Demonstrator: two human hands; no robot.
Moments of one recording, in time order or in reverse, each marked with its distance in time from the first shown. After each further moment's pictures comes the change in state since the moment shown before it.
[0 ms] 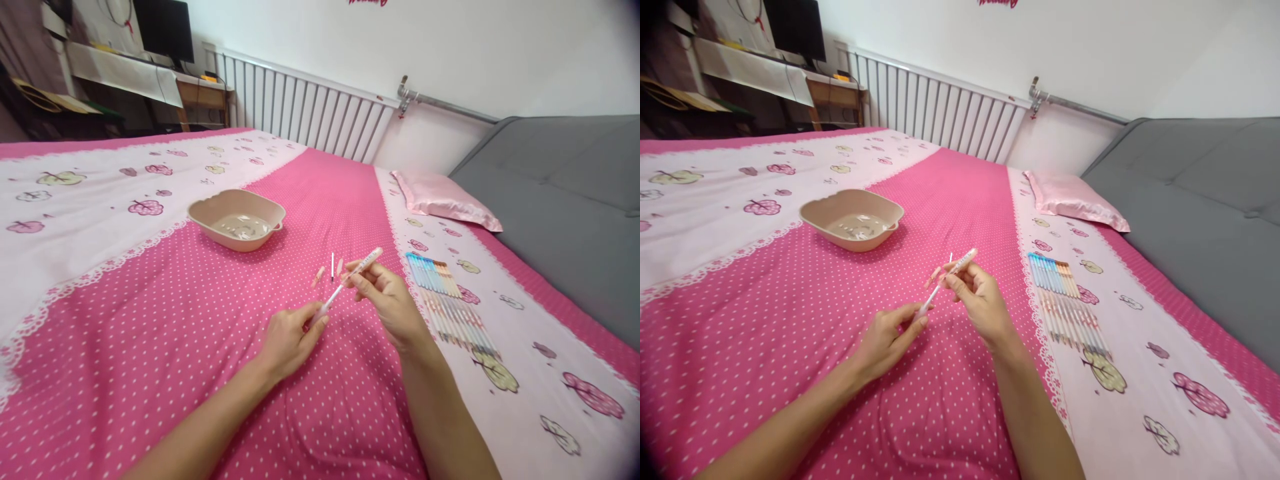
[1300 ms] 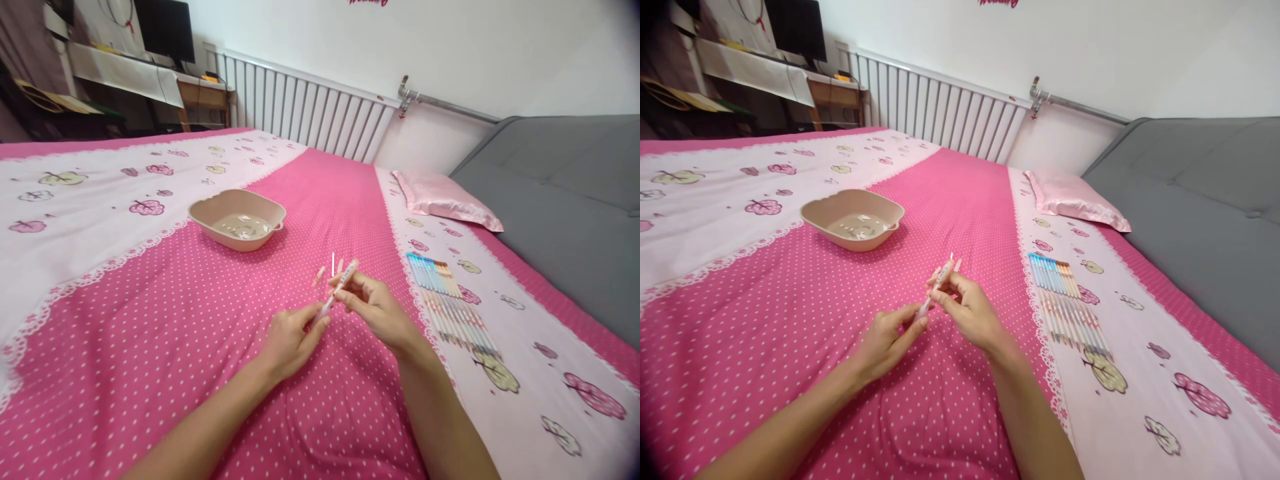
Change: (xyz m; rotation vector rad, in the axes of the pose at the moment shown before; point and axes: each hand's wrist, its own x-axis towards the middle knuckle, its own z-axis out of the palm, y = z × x) left_hand -0.001 0.003 -0.002 -0.034 -0.004 0.027; right_hand -0.004 0.001 0.006 -0.081 -0.240 0.030
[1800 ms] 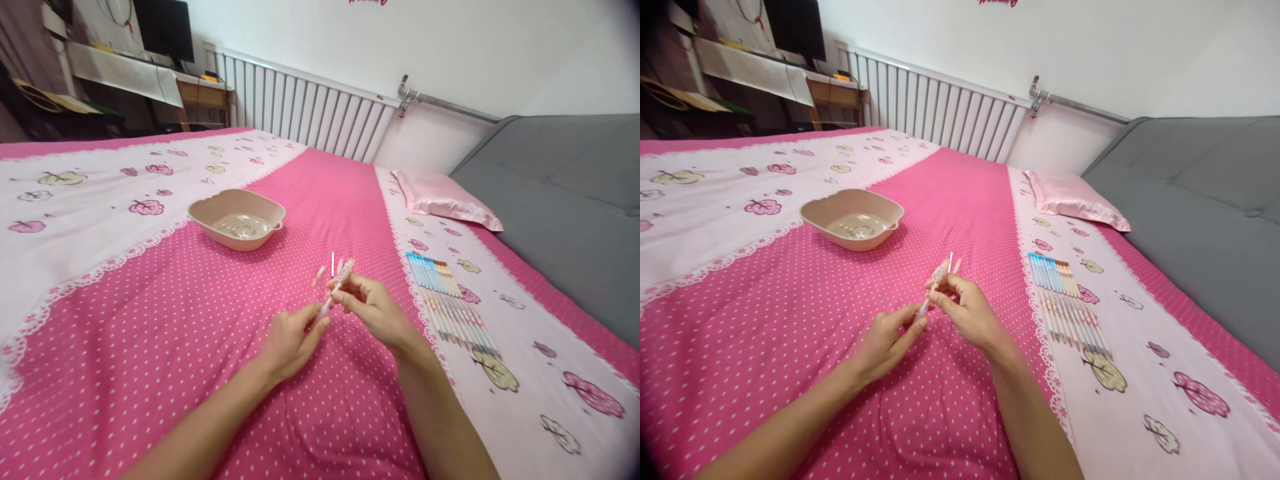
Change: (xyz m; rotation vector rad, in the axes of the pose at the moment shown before) left_hand -0.001 -0.001 0.002 0.021 -0.014 -0.008; right_hand 0.002 0.002 0.000 0.018 -0.042 -0.020
